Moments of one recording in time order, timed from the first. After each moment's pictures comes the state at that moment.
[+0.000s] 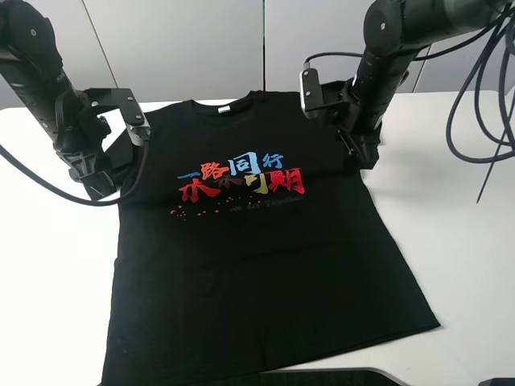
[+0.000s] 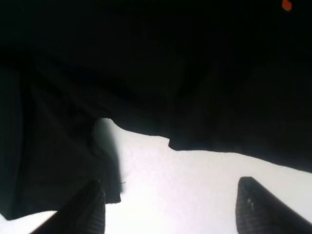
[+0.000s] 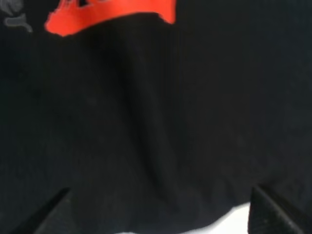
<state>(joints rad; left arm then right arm) -0.25 1.89 -1.16 -0.01 0.84 0.85 0.36 2.09 -1.36 -0.02 0.82 -1.17</state>
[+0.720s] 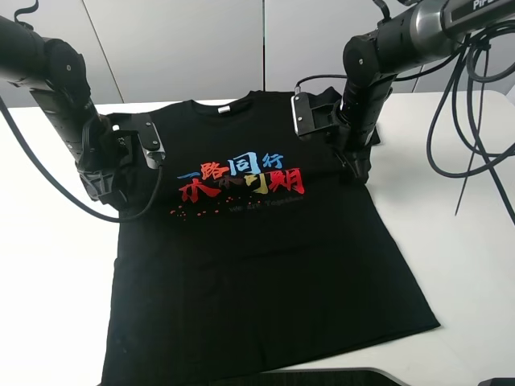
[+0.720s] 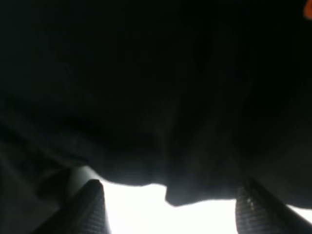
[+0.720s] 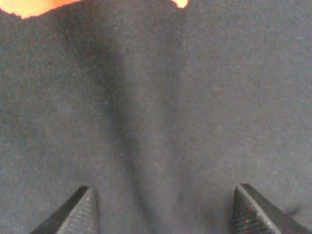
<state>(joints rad) -0.28 2.01 -1.16 0.00 0.76 0.87 0.38 2.18 -1.36 -0.14 0.74 -1.10</state>
